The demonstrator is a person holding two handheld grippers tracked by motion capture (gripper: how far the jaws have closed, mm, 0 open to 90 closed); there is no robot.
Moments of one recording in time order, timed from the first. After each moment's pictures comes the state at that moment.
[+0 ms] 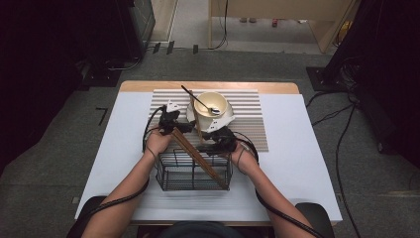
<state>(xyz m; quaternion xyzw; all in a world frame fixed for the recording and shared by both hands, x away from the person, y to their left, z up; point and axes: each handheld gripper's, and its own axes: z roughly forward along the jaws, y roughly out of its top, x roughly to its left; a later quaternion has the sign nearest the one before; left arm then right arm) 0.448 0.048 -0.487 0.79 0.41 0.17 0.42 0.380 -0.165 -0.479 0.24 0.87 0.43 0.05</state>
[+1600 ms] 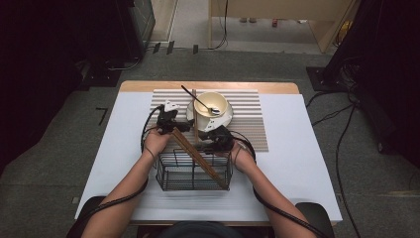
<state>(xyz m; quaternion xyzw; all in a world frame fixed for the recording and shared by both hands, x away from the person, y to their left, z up) 0.449 0.055 -0.484 0.78 0.42 0.18 0.42 0.387 -0.158 -0.484 0.24 0.87 0.43 0.04</state>
